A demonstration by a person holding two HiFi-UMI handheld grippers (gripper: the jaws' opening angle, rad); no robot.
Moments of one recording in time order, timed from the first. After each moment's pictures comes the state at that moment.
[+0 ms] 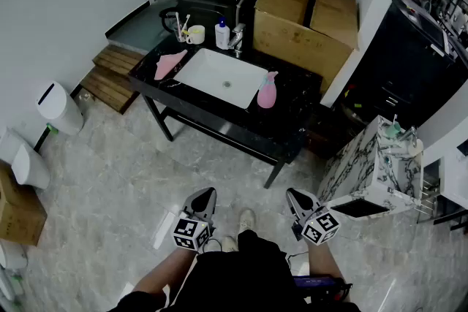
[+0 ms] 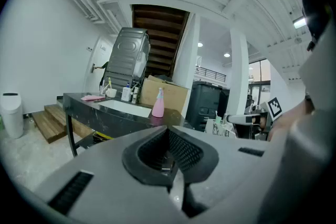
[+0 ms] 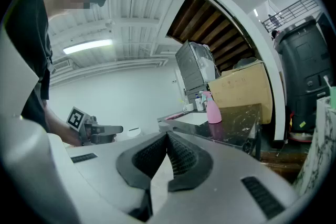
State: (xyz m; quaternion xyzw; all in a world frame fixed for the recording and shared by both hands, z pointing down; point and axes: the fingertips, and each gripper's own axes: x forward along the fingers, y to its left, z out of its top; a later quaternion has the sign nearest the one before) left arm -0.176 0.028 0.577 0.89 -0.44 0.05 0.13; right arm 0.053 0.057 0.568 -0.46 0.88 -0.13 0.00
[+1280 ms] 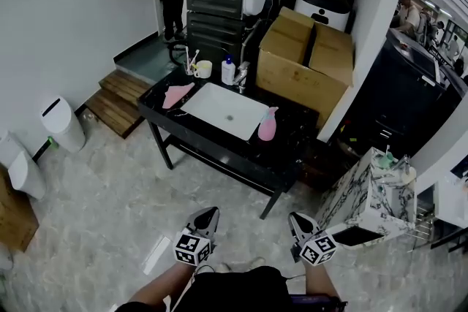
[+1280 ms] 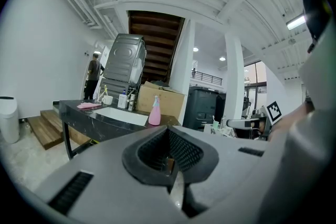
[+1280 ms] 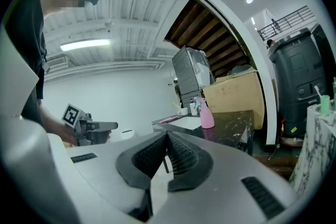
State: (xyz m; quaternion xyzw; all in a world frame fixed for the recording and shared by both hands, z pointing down) left arm -0.174 0.046 0.548 0.89 -0.44 0.03 0.11; right arm 0.067 0.077 0.554 -0.49 0.87 -0.12 0.01
